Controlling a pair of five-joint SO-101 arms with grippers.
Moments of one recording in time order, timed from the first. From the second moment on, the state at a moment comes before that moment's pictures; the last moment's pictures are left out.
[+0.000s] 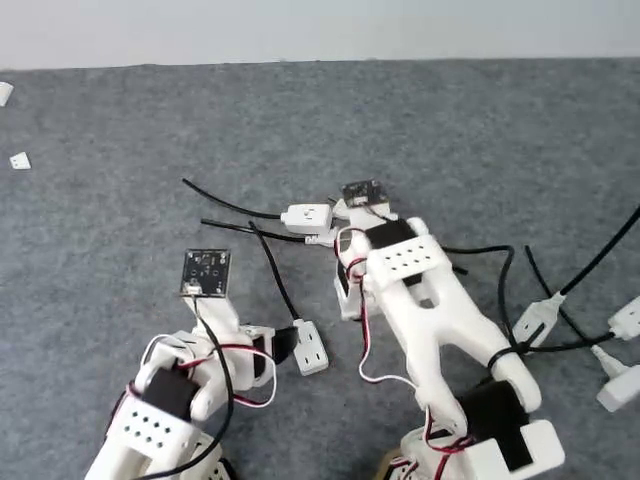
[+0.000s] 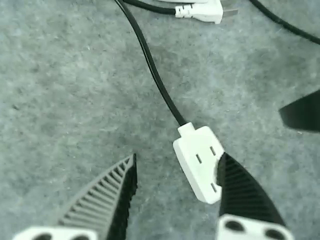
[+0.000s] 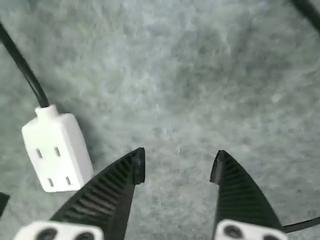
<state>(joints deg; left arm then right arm) 20.5 -68.4 81.5 59.3 27.6 -22.2 -6.2 29.4 73.6 -9.0</state>
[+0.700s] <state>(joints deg) 30.2 -16.2 55.8 58.7 41.4 -21.9 -6.2 28.4 73.6 -9.0</state>
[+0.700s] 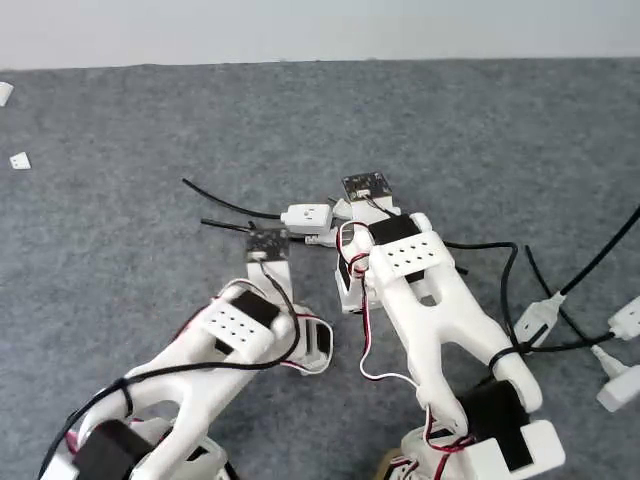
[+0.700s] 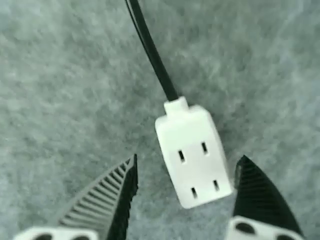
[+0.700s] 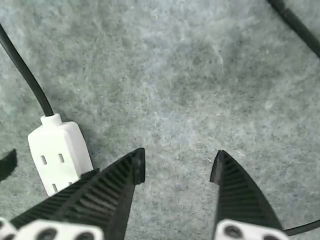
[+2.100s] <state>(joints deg) 30.4 -15.6 54.0 59.5 28.3 -19.7 -6.2 28.4 73.4 -9.0</state>
